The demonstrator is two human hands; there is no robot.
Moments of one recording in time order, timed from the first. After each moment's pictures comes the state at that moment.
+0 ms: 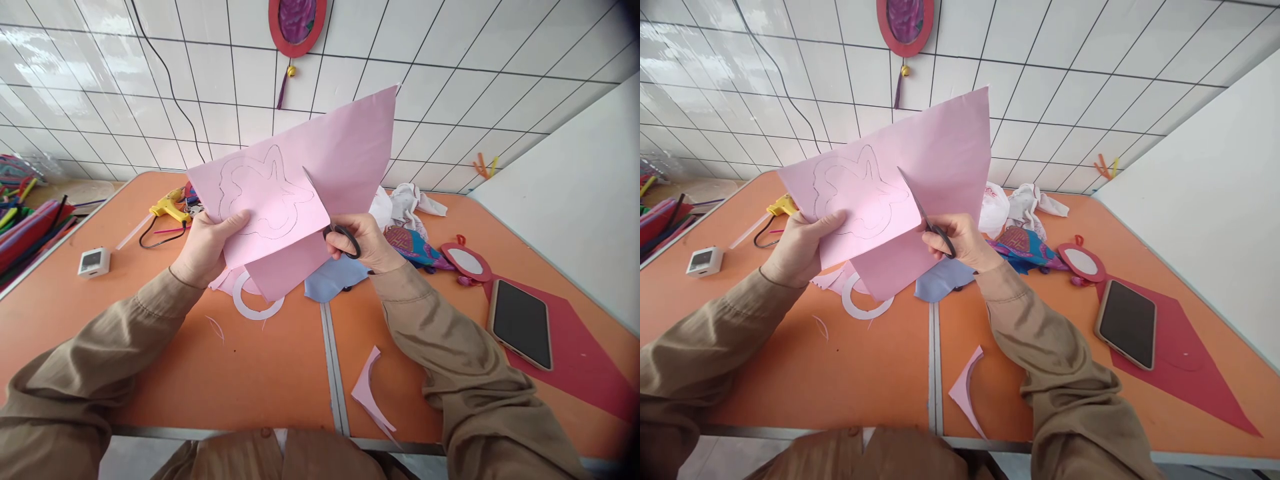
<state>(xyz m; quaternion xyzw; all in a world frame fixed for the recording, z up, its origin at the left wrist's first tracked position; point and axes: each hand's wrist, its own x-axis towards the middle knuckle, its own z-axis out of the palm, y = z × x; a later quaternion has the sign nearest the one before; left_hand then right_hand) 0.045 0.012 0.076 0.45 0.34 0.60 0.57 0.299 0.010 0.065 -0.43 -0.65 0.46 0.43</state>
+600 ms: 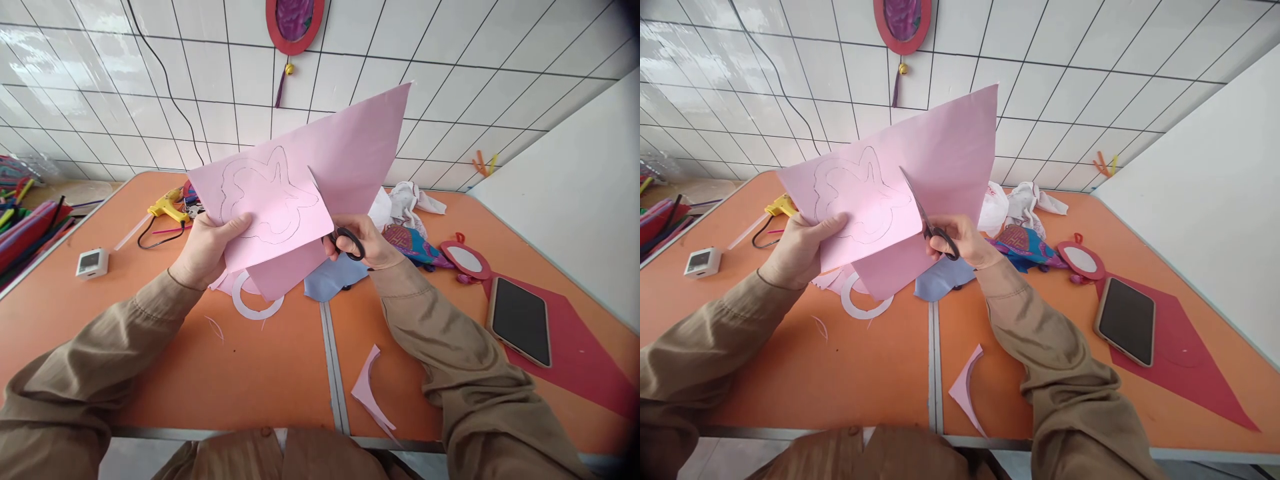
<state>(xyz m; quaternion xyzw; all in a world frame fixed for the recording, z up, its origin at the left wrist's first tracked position) 0.045 0.010 0.075 0.47 0.34 0.58 0.57 0.313 0.019 0.052 -0.30 -0.68 0.53 0.41</state>
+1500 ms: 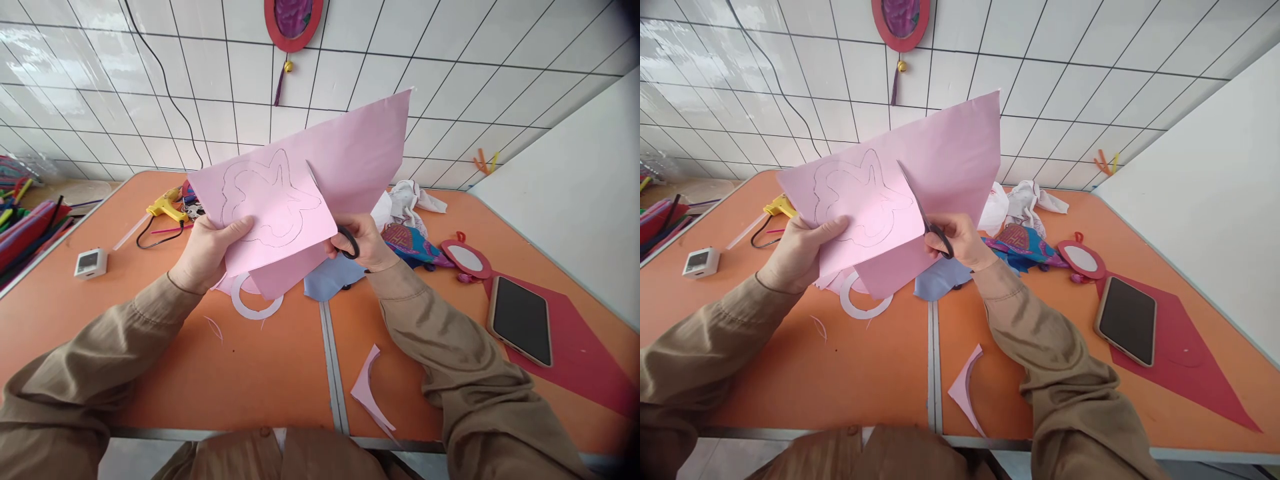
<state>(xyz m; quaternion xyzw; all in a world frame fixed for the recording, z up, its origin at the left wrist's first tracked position) 0.048 0.005 0.076 0.47 0.36 0.57 0.57 0.303 0.018 0.049 -0.33 -0.67 0.49 0.46</state>
